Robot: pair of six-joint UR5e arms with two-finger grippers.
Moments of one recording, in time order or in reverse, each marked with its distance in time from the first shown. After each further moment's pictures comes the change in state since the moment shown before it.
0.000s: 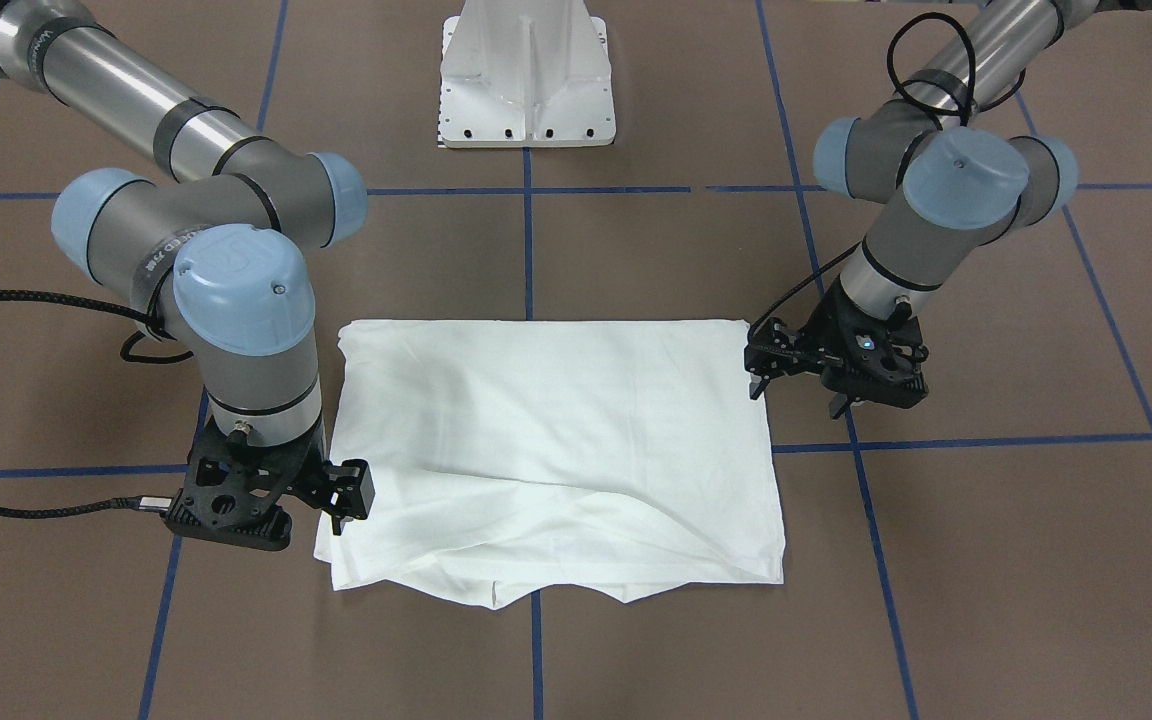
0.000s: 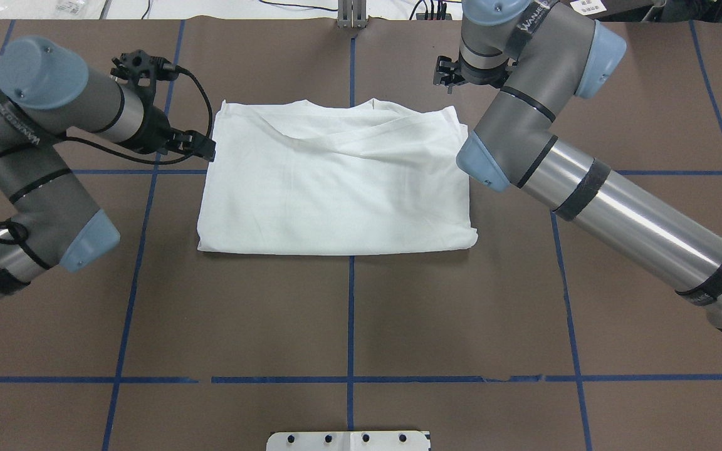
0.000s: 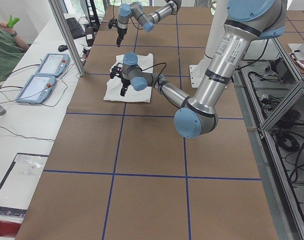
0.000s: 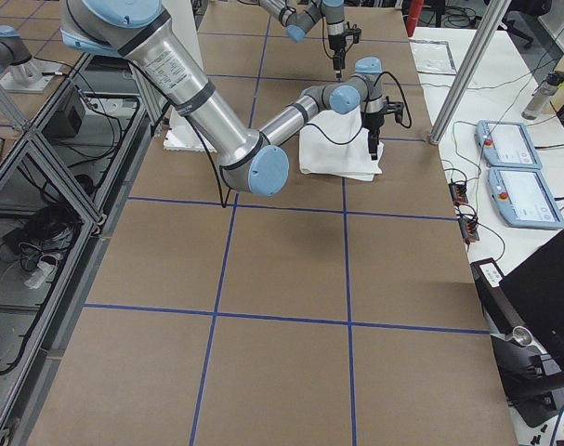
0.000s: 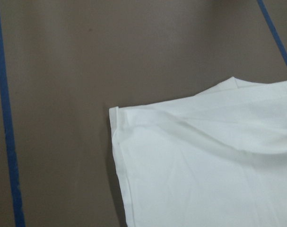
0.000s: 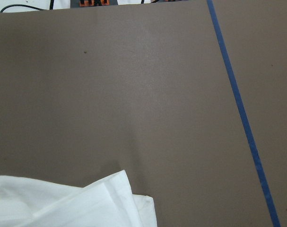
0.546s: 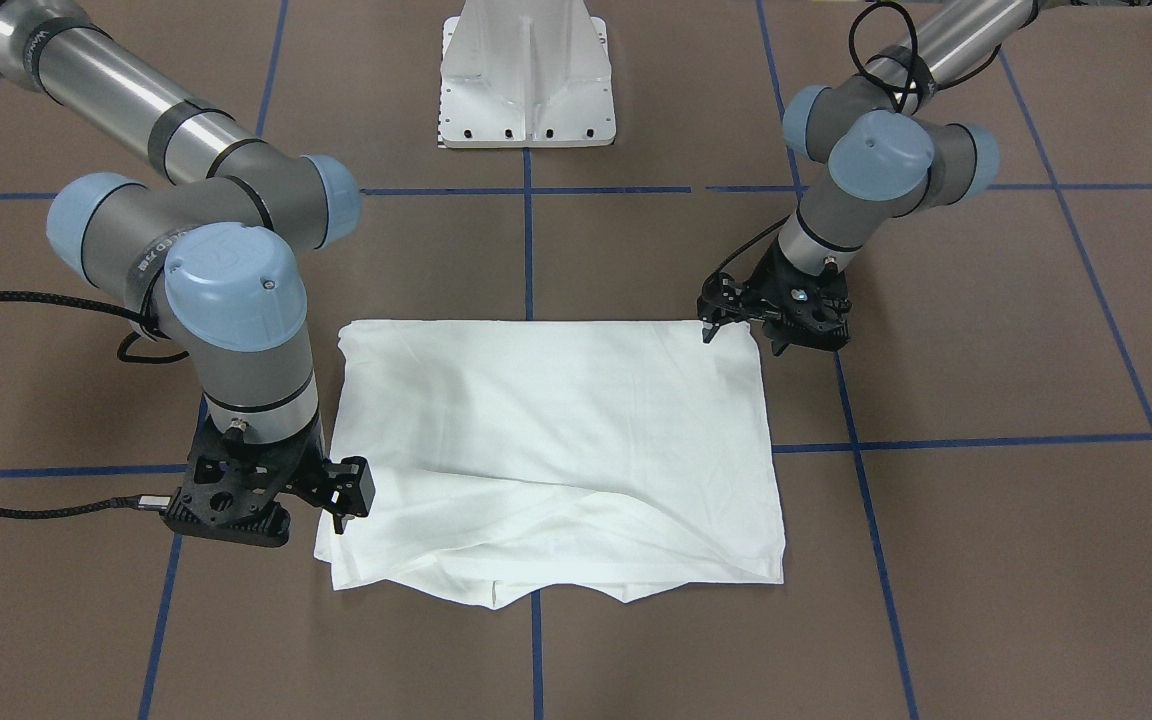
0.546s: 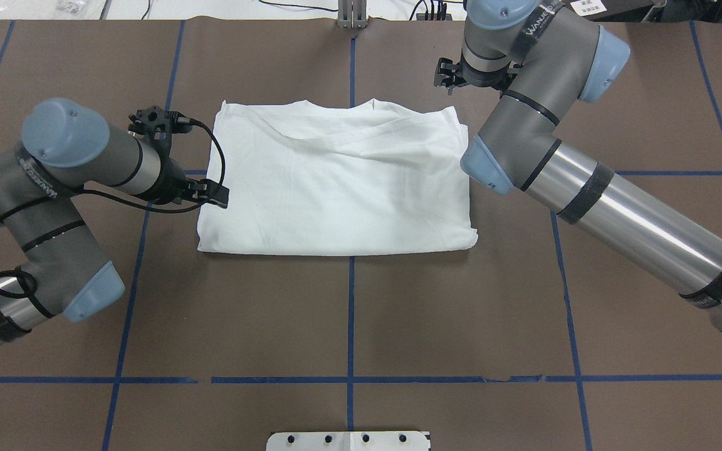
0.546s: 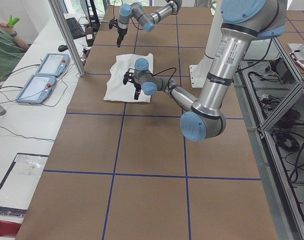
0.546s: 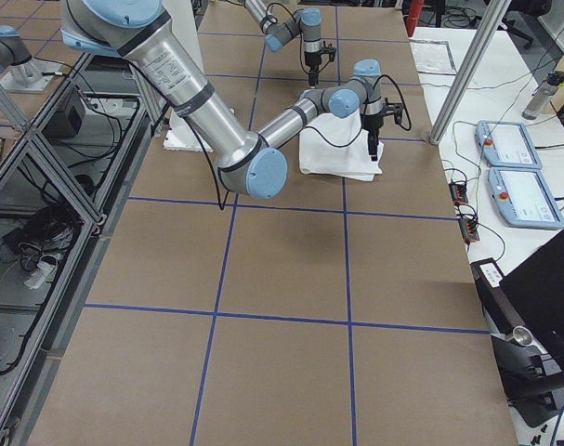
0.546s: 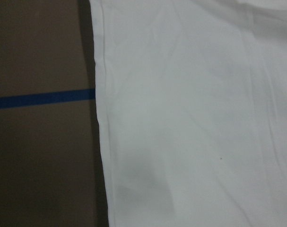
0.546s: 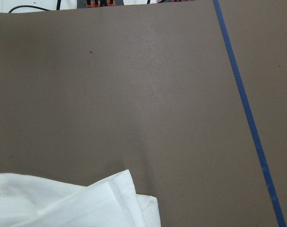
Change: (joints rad) left arm 0.160 0.066 -0.028 -0.053 0.052 -0.175; right arm -0.001 -0.011 0.009 0.024 0.005 0.000
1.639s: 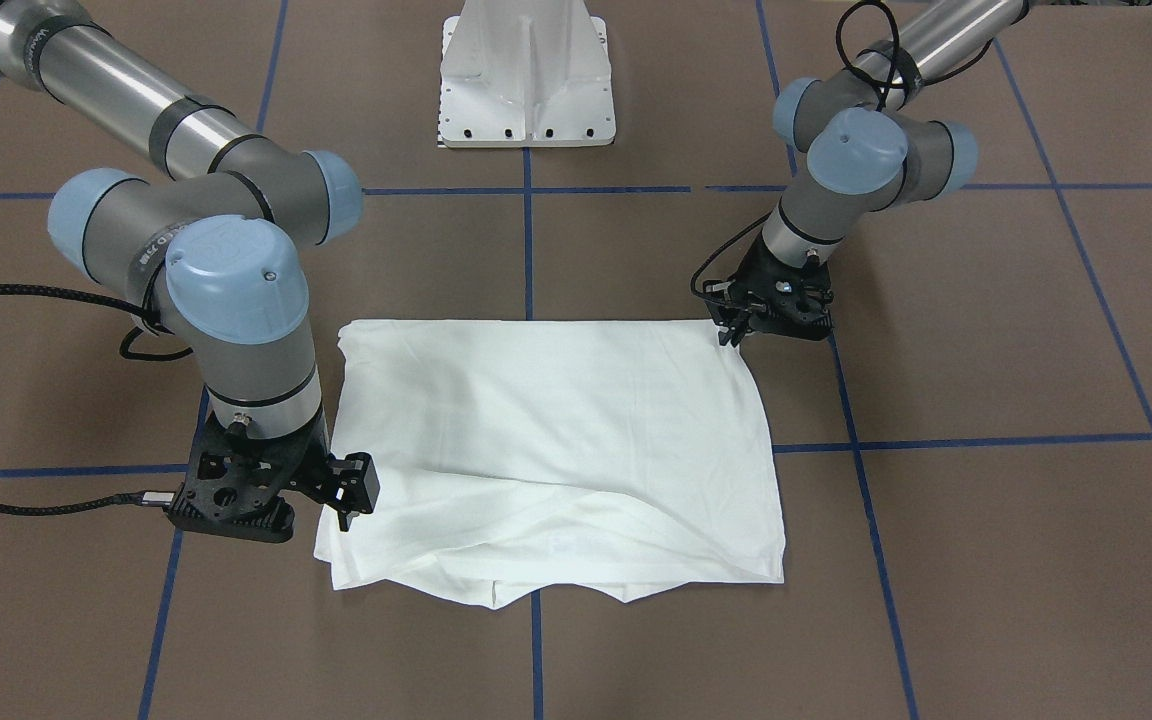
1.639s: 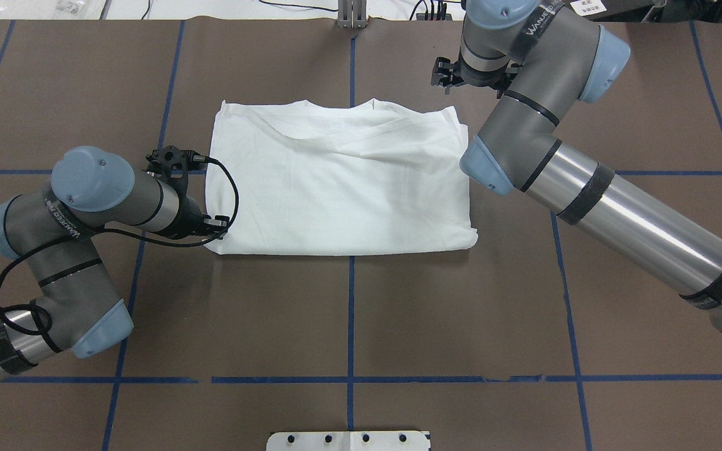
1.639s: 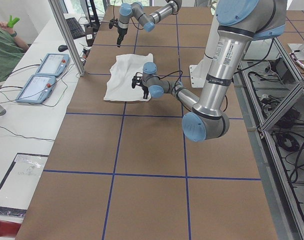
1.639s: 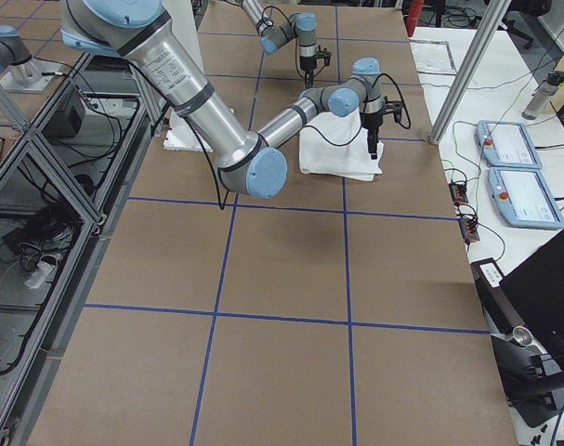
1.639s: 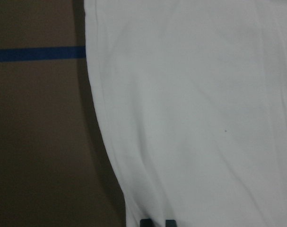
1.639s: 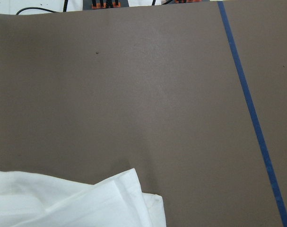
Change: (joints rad) left arm 0.028 0.017 -0.013 0.002 0.025 -0.031; right arm -0.002 0.001 0.007 0.006 0.001 0.002
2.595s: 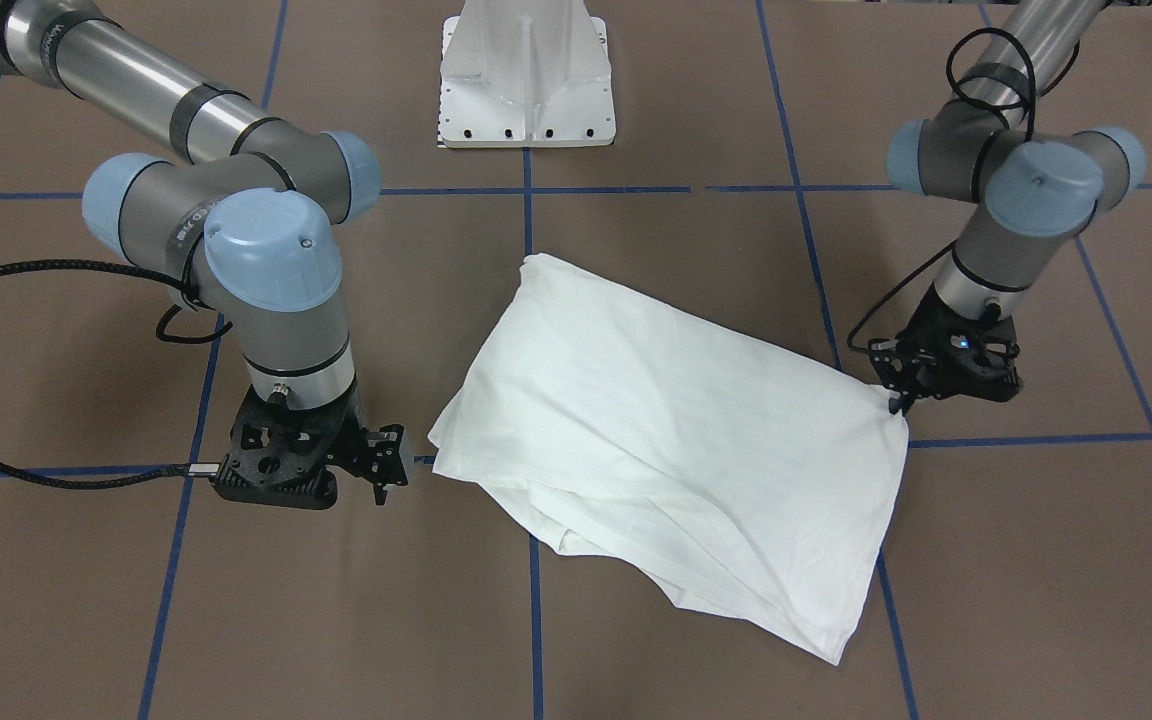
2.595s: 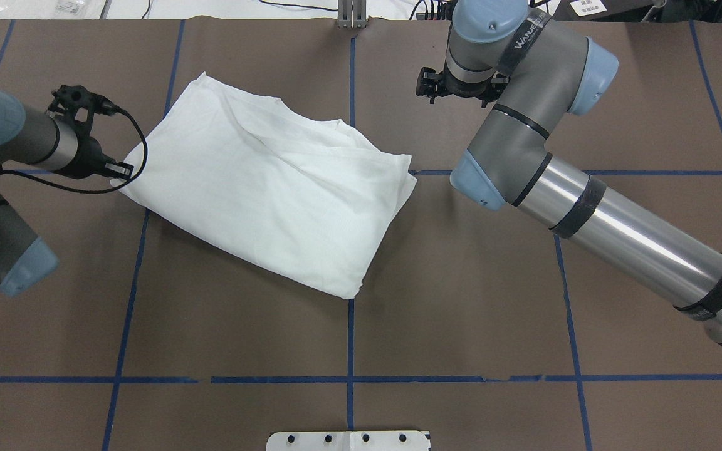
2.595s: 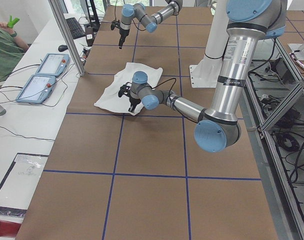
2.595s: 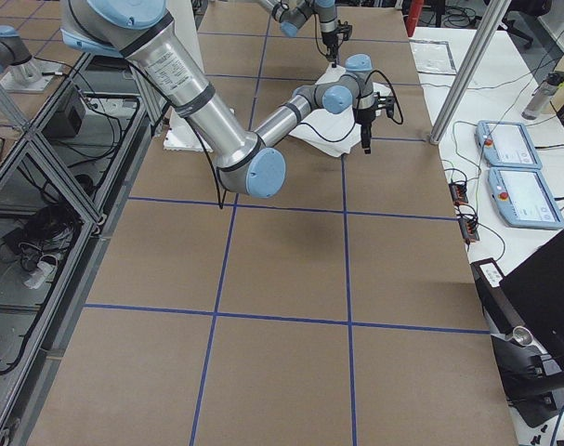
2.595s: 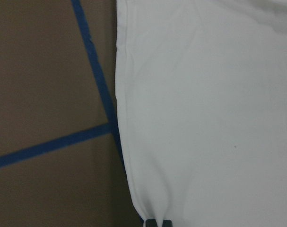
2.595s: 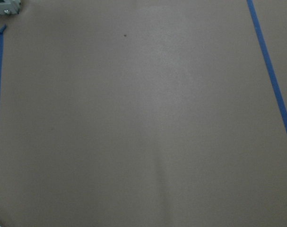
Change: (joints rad) left arm -0.295 0.007 0.156 0.016 -0.005 0.456; right arm -0.047 -0.003 0.045 0.005 -0.002 0.017
